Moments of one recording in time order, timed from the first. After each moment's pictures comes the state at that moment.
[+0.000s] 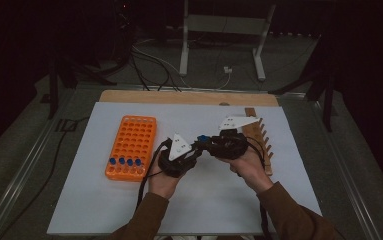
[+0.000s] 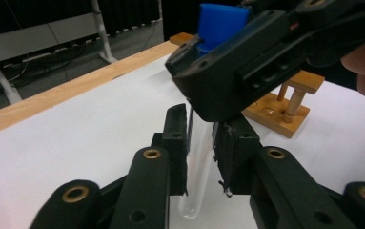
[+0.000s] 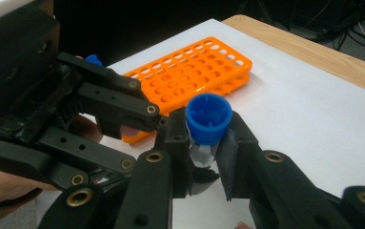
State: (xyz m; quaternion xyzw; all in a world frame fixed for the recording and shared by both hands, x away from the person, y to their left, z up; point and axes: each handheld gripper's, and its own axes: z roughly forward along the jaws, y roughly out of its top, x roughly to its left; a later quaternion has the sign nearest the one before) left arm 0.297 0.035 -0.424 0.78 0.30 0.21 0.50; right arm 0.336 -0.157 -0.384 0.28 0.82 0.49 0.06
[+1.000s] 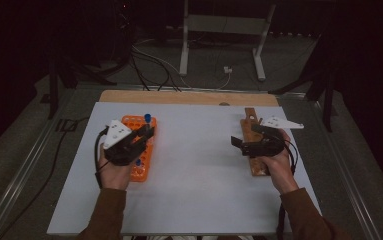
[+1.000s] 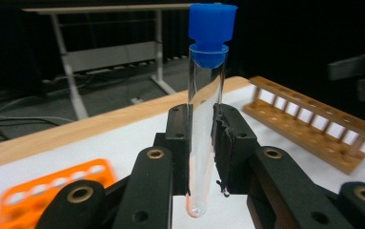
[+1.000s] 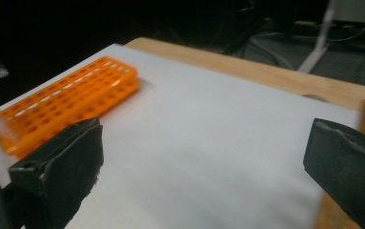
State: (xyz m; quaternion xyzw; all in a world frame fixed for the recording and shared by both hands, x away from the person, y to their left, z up) left arm 0.296 0.165 -0.381 0.70 0.39 0.27 0.54; right arm 0.346 -0.258 -0.406 0.41 0.74 0.50 0.17
